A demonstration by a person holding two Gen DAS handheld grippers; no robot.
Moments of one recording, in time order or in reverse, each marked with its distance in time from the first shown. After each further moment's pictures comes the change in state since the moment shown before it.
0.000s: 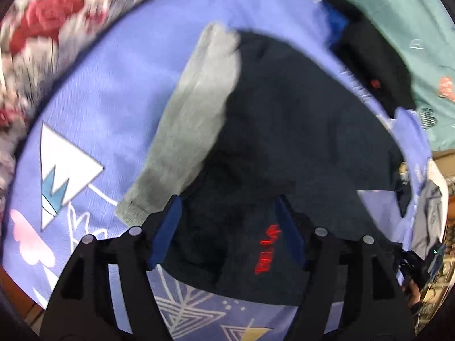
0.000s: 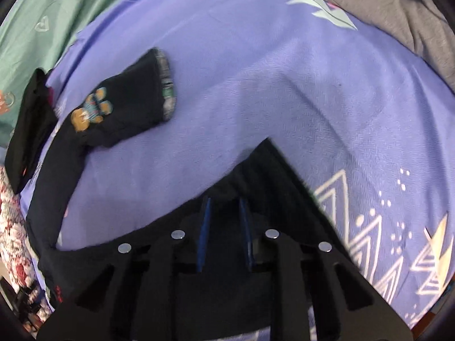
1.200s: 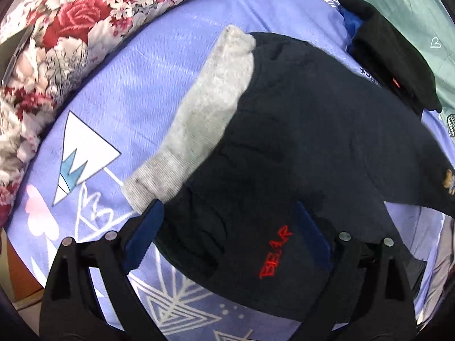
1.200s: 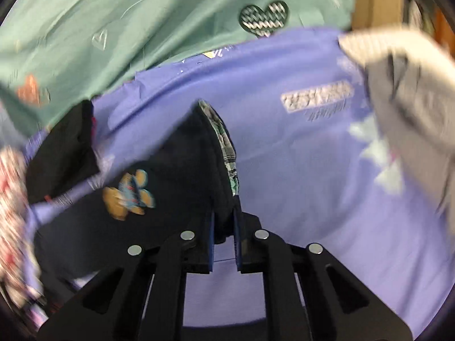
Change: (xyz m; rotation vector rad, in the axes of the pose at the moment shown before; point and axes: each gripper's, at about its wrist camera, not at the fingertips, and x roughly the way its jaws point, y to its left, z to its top) left arm -0.016 -0.017 -0.026 -0.017 -0.121 0.175; right arm -0.036 0.110 0.115 -0.408 -0.219 -0.033
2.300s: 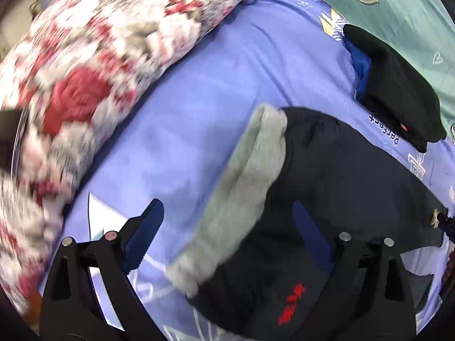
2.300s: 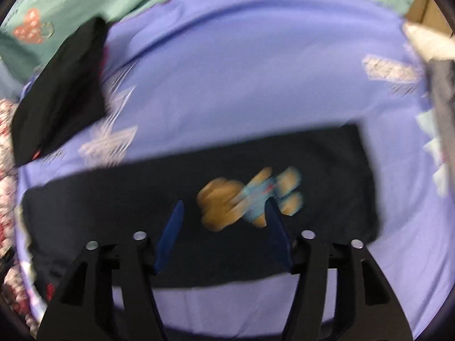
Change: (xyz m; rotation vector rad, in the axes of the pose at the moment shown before) left arm -0.014 0.008 0.077 0.088 -0.120 0.042; right arm 0.077 0.076 -0.042 -0.007 0.283 0.180
